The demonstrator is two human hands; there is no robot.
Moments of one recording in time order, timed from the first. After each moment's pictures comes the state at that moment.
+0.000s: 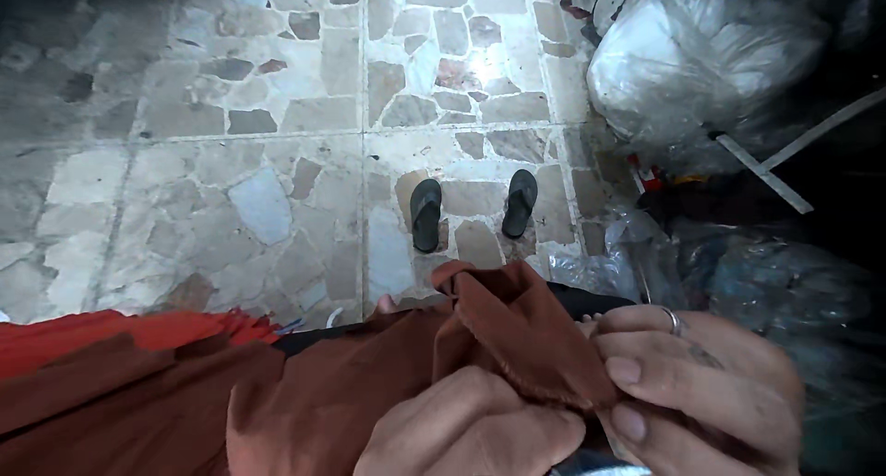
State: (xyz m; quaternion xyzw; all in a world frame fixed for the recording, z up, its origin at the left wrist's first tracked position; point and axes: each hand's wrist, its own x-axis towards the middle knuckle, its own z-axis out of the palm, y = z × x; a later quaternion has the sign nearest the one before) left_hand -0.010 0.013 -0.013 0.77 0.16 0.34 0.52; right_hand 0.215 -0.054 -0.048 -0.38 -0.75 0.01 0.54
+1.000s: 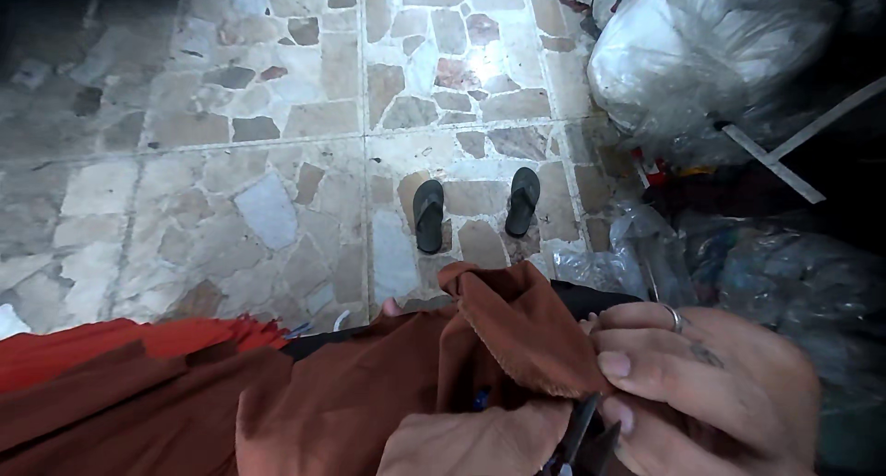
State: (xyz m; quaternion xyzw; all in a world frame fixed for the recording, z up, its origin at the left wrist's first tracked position) left_hand 0.000 0.006 0.001 0.76 0.22 0.30 0.53; right_hand 0.209 -0.052 -0.049 -0.40 -0.73 0.00 0.54
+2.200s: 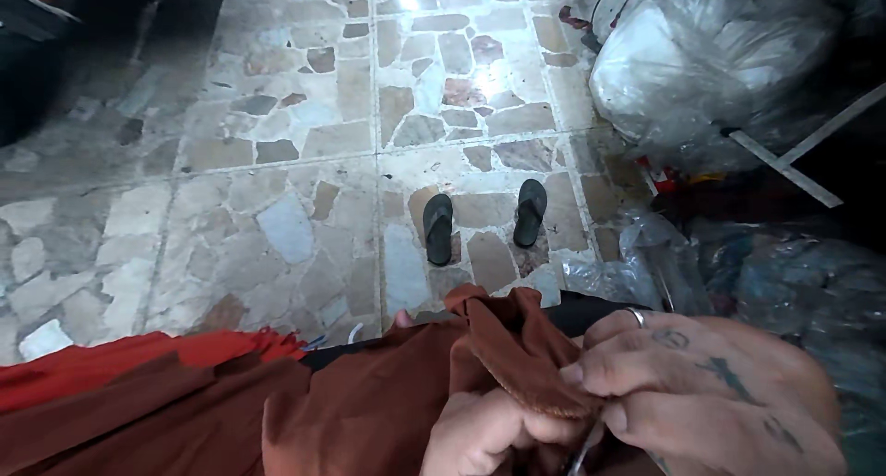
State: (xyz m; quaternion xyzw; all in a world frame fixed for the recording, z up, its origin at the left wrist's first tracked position) left_hand 0.011 -0.003 -0.031 0.54 0.12 0.35 0.75; right_hand 0.218 -0.046 -0.031 -0.37 -0.74 0.13 0.54
